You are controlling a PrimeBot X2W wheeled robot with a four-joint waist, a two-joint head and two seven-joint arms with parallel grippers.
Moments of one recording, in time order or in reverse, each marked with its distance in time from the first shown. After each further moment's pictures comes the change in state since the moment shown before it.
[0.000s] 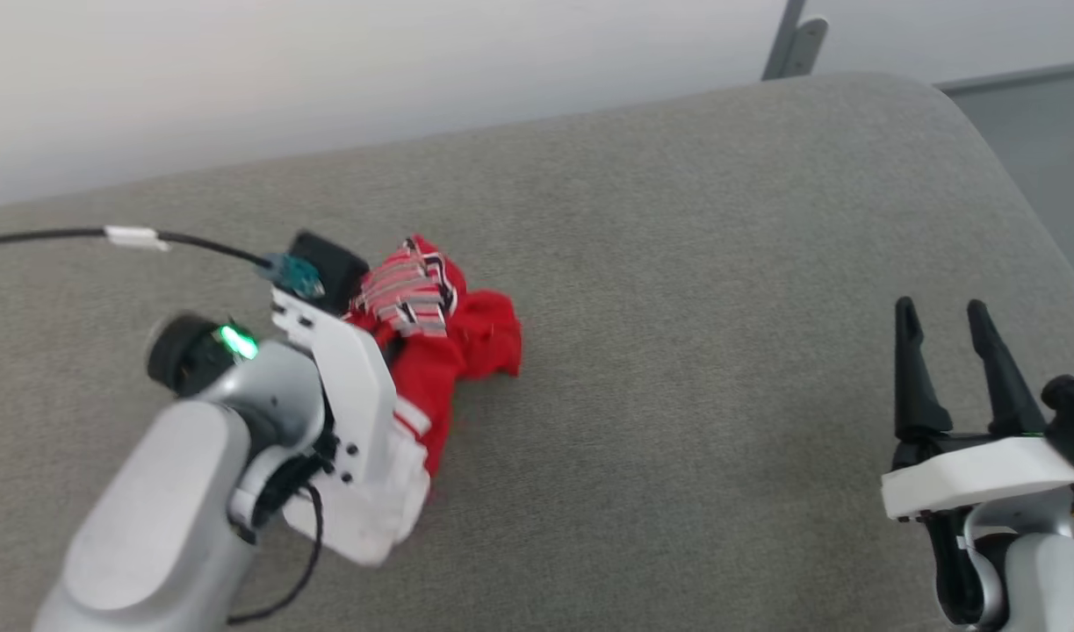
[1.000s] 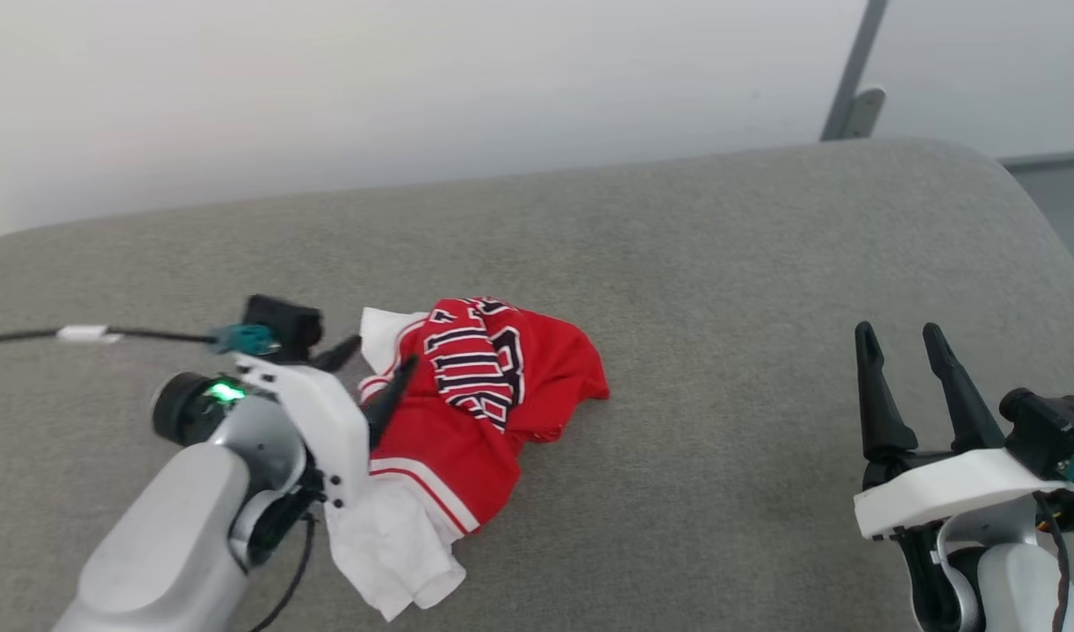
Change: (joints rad) left arm 0.009 -0.007 -0.093 0.305 -0.129 -0.014 -0.423; right arm 0.000 -0.014 0.065 0.072 0.046 0.000 -0.008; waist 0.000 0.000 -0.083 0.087
